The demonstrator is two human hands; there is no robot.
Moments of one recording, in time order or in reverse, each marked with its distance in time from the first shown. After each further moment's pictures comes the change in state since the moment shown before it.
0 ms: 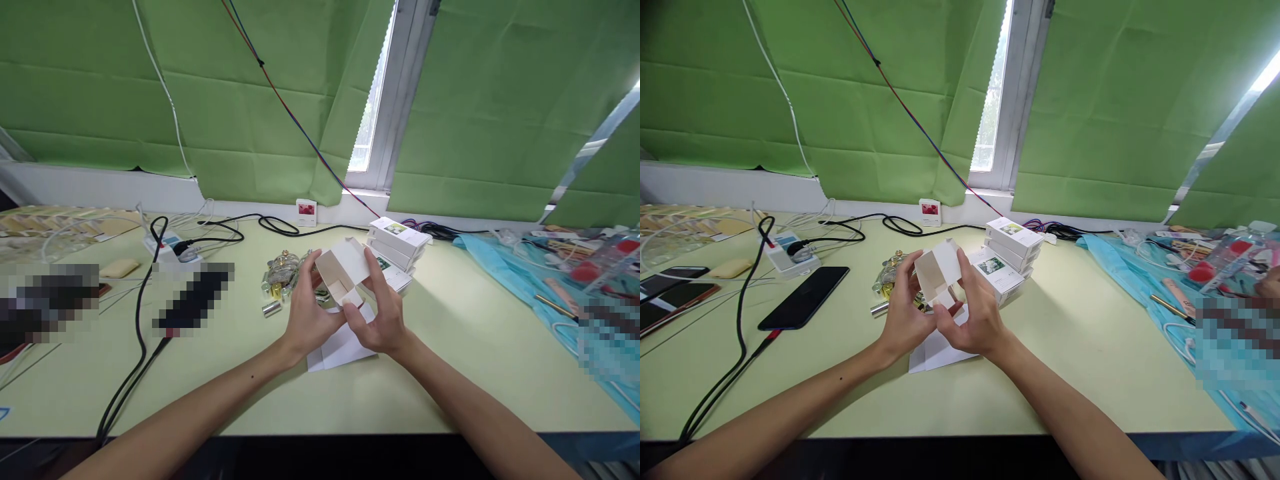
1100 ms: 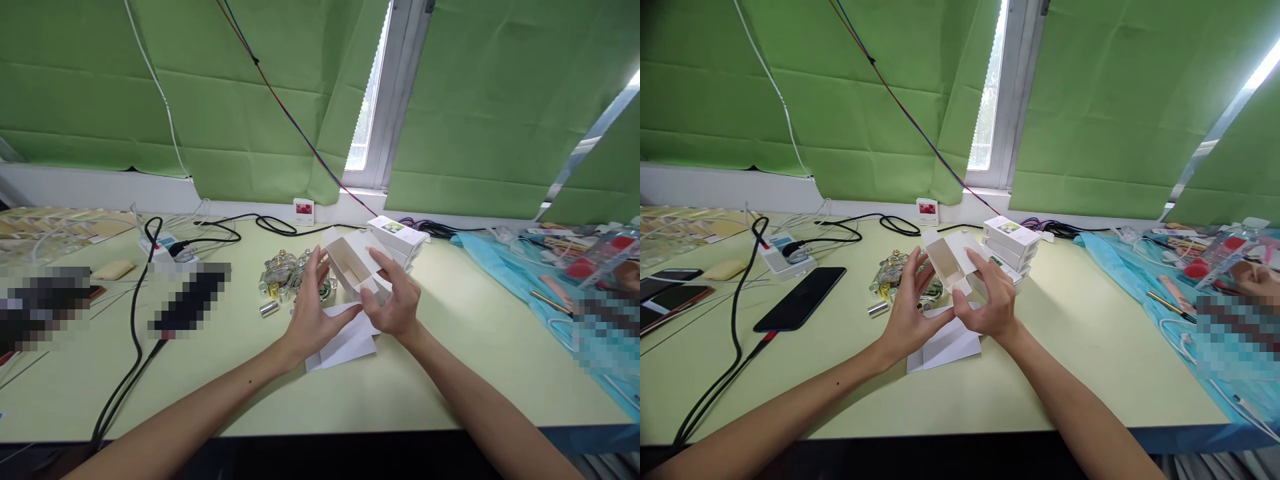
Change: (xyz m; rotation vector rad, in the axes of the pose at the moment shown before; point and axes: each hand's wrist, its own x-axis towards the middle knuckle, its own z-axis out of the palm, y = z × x) left_hand -0.003 -0.006 0.004 -0.019 -0.128 0.077; right_hand 0.008 0.019 -0.017 -0.237 0.154 -0.059
